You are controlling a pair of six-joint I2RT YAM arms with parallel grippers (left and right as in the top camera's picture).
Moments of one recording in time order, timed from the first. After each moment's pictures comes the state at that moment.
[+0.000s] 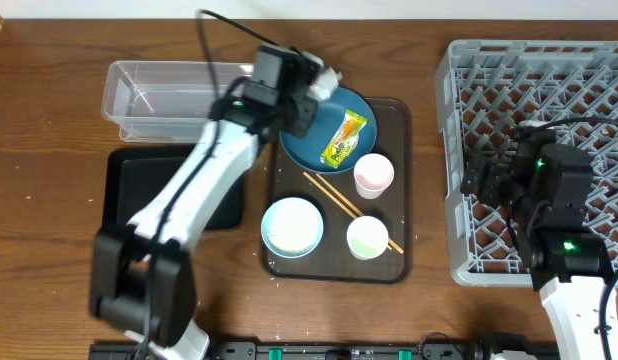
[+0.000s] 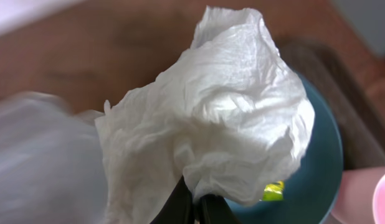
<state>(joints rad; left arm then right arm) -0.35 1.74 1.41 -0.51 0.08 0.09 -0.03 1.00 0.79 -0.45 -0.06 0.11</state>
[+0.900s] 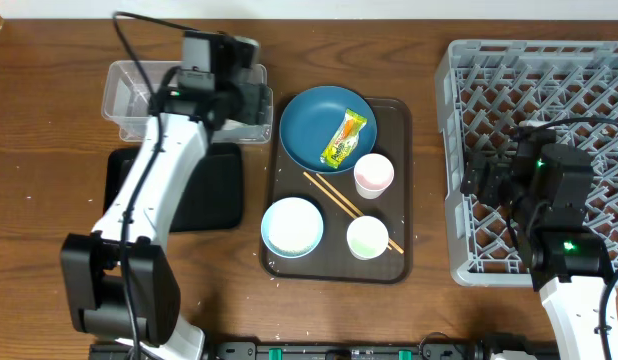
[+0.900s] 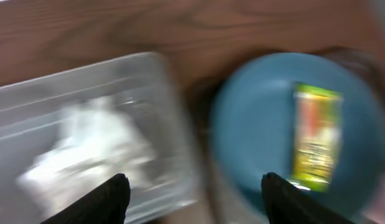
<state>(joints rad) -0.17 1.73 1.42 -0.58 0.21 0.09 -0.03 1.00 0.79 -0.45 -0.06 0.11</state>
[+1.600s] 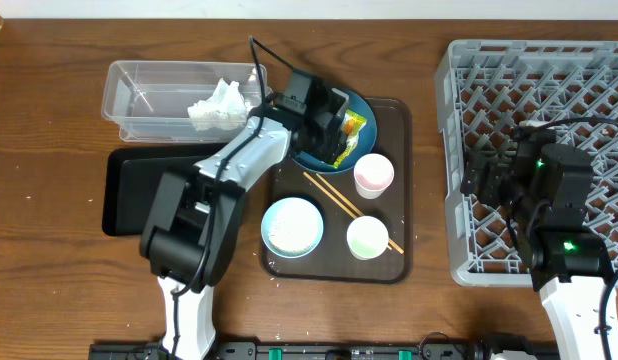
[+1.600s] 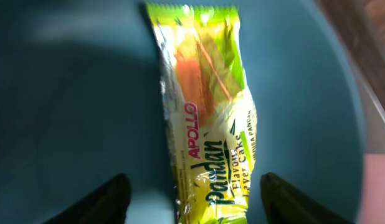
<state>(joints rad) -0.42 2.07 1.42 -0.44 0.31 0.08 -0.03 1.00 0.79 -0.45 -0.06 0.11</state>
